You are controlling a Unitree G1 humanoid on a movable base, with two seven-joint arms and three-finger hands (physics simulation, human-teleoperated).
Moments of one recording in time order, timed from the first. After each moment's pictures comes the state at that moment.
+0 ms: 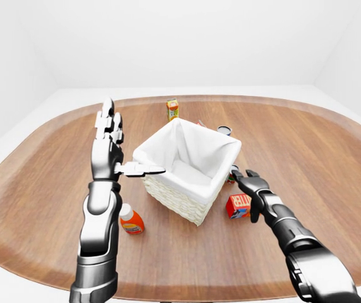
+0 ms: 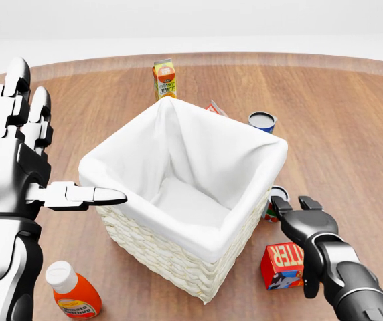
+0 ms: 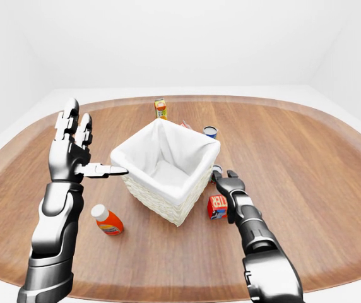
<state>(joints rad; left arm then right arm) -0.27 0.09 0.11 -0.24 -0.06 0.09 -0.02 -0.61 -0.32 0.09 1.10 -1.23 -0.09 0.02</state>
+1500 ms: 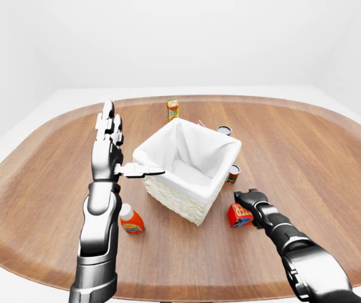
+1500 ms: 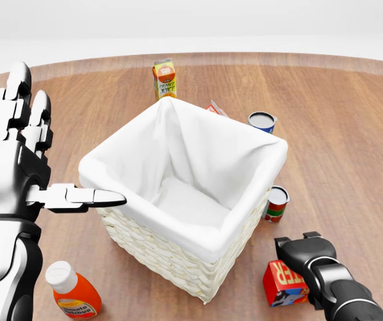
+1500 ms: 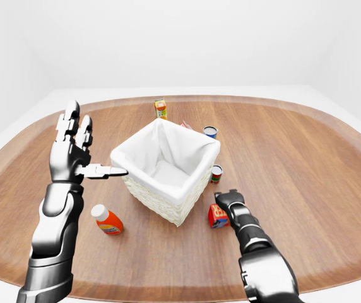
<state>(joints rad) -0.27 0.09 0.11 -0.22 -0.06 0.09 -0.02 -0.63 -0.29 0.15 1.31 -1.35 -0.09 -0.02</state>
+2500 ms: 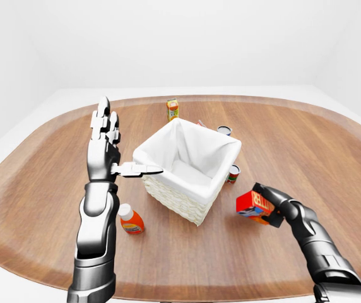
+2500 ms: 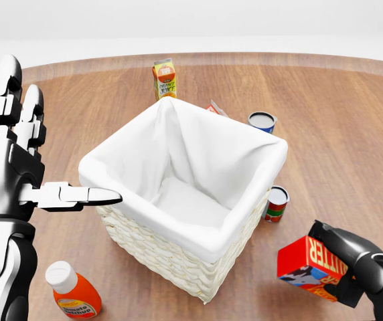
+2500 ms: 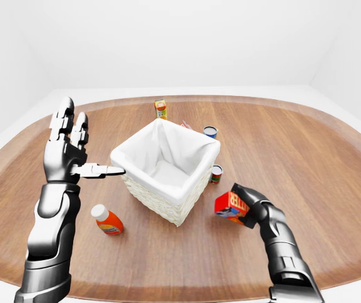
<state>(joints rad) -0.26 0.10 0.12 -0.26 -0.07 0.09 -0.02 -0.36 -0.43 -0.08 0.77 -0.88 -0.09 0.36</state>
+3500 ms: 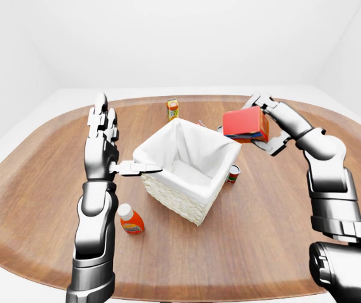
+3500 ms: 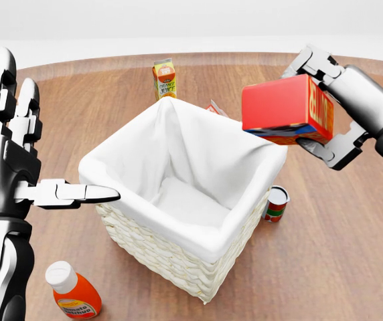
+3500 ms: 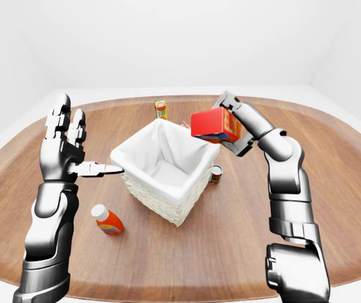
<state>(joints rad) -0.27 0.11 0.12 -0.28 -0.07 0.09 -0.02 -0.65 -0.48 -0.20 0.24 -0.40 -0.09 0.58</state>
